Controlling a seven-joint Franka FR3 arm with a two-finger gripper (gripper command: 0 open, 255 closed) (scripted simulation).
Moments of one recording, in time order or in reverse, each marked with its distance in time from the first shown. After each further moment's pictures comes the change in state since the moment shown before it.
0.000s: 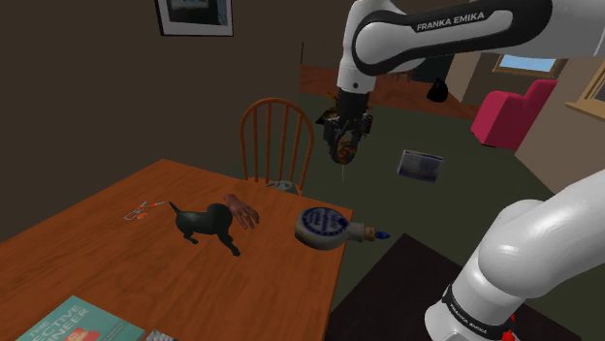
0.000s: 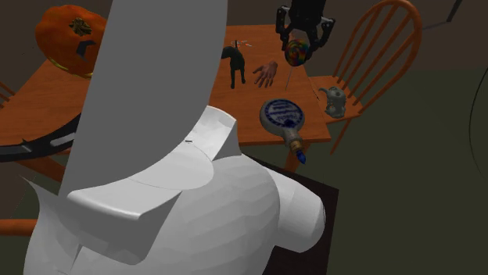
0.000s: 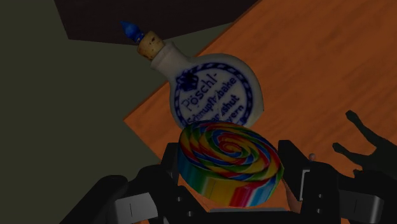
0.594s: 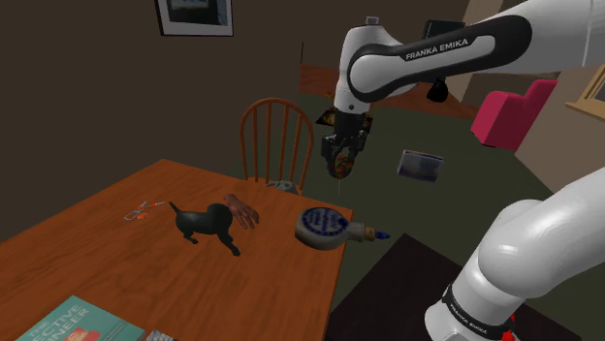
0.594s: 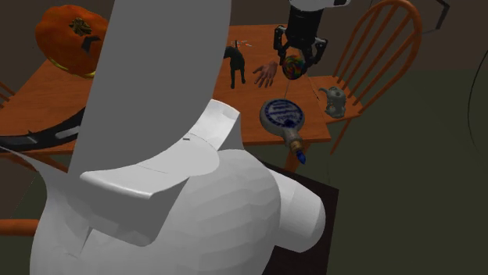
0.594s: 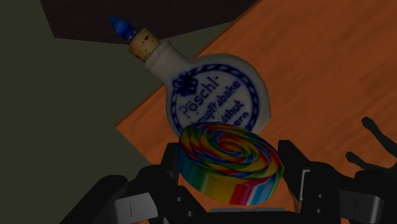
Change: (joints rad) arm 0.002 0.017 0.005 -0.108 0.003 0.126 0.000
